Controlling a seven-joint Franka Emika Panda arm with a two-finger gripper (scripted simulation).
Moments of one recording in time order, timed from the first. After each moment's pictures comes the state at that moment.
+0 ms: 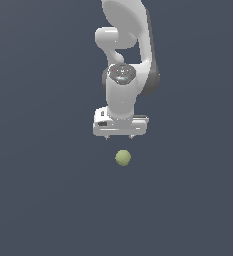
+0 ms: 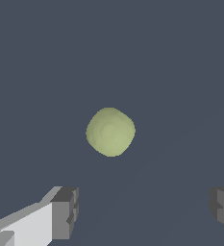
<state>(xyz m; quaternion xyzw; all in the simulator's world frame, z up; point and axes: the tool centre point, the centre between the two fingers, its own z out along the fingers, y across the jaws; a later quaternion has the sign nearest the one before) -0.005 0.013 0.156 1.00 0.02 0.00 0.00</state>
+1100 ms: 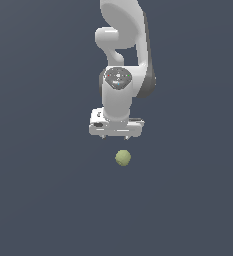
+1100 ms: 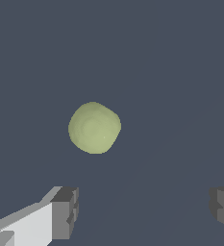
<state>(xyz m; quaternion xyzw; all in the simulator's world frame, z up) -0.010 -0.004 0.147 1.00 -0.01 -0.02 0.02</state>
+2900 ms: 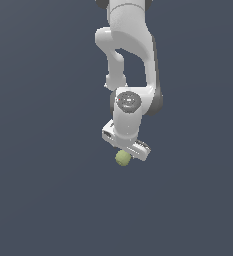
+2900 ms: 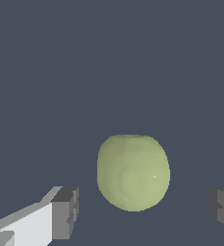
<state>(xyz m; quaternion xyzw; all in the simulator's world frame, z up) 0.025 0.035 0.091 0.96 -0.28 0.00 0.00</state>
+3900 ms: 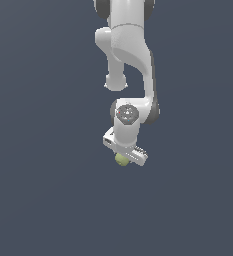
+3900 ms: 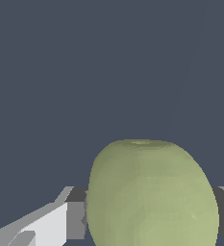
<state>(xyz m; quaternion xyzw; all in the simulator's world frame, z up) 0.026 0.035 0.042 0.96 -0.28 0.00 0.00</state>
